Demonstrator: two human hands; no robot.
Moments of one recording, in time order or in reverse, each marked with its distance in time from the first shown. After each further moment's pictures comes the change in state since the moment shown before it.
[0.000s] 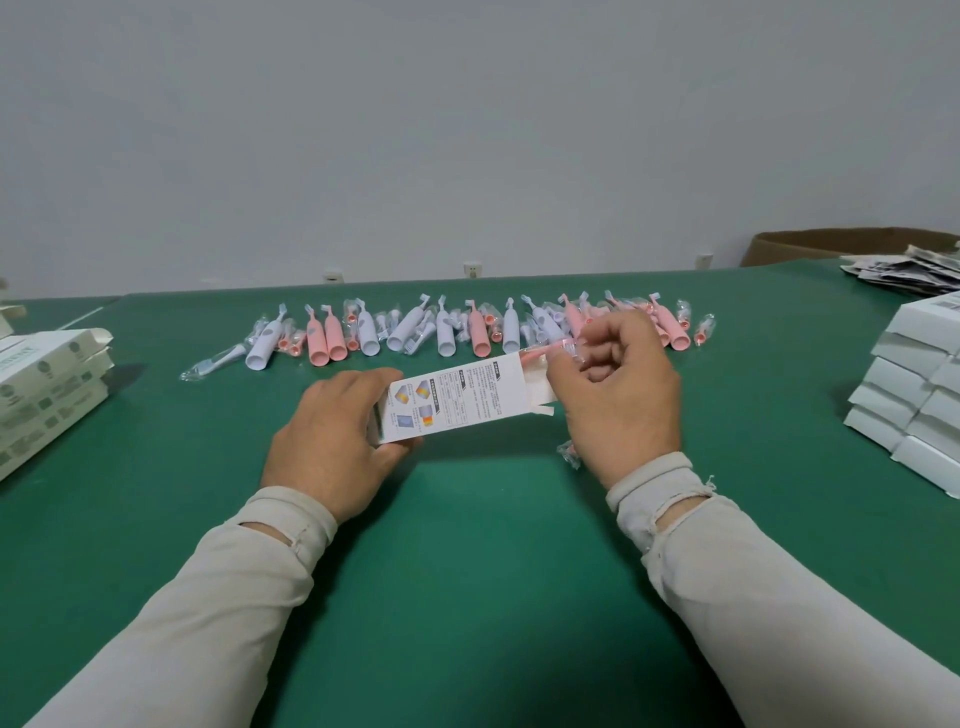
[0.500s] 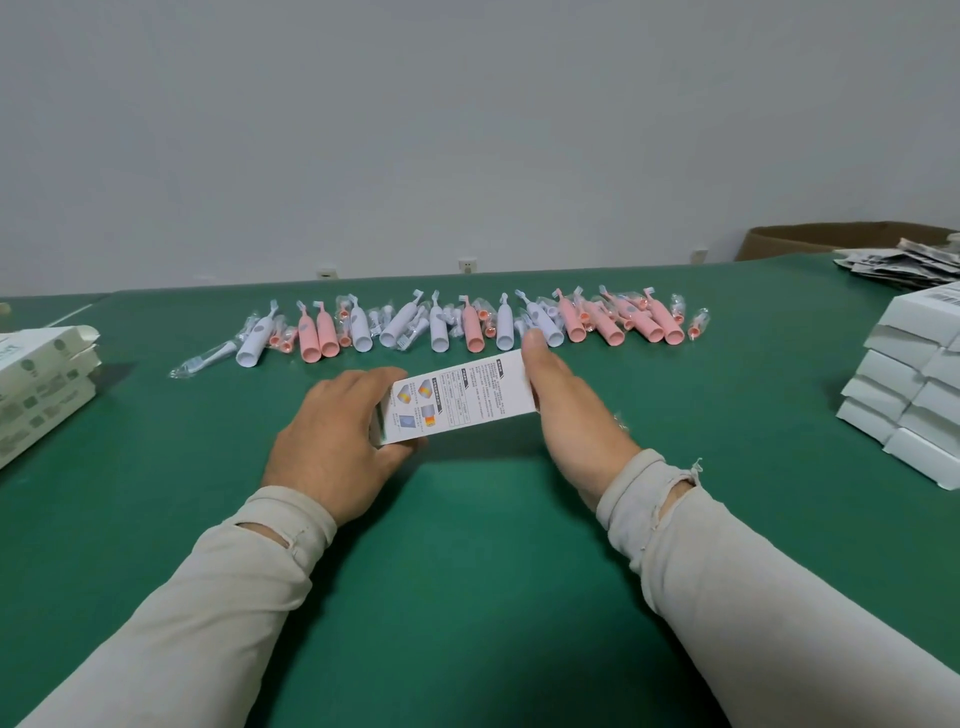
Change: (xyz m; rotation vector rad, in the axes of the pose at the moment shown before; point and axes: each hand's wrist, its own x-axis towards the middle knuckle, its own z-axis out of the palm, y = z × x) left_hand -0.002 0.005 0.005 -0.024 -0.015 0.013; right_hand -0.008 -0.005 0.013 0.095 -0.594 0.411
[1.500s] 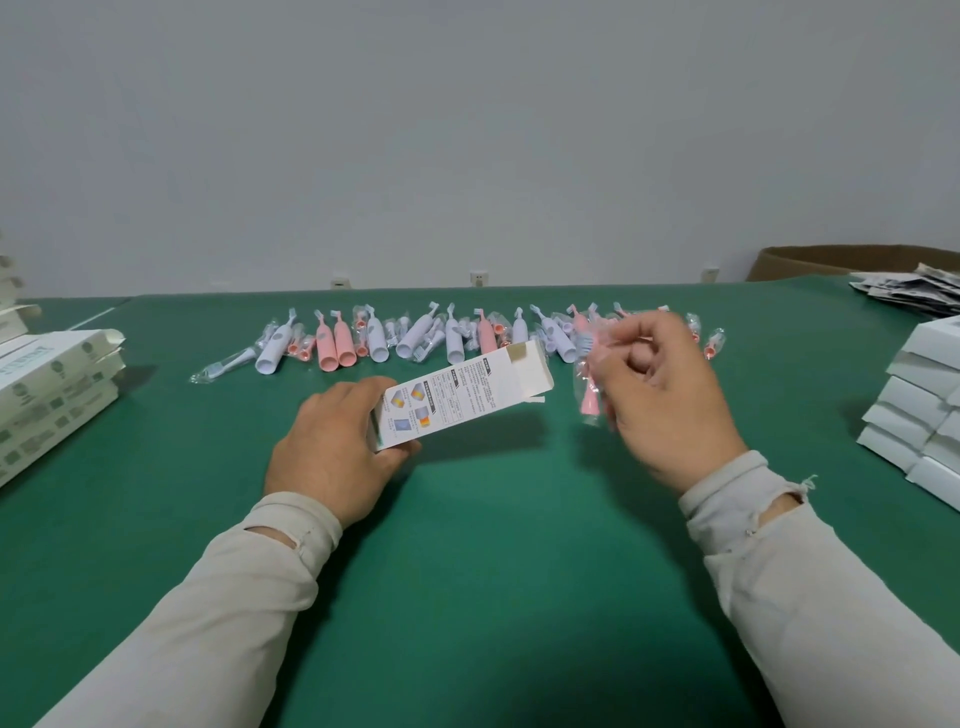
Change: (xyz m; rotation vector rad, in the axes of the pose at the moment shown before) left_hand 0.004 -0.009 -0.006 0.006 -0.005 -0.144; right_hand -0.003 -0.010 -0.047 0.025 0.257 -0.384
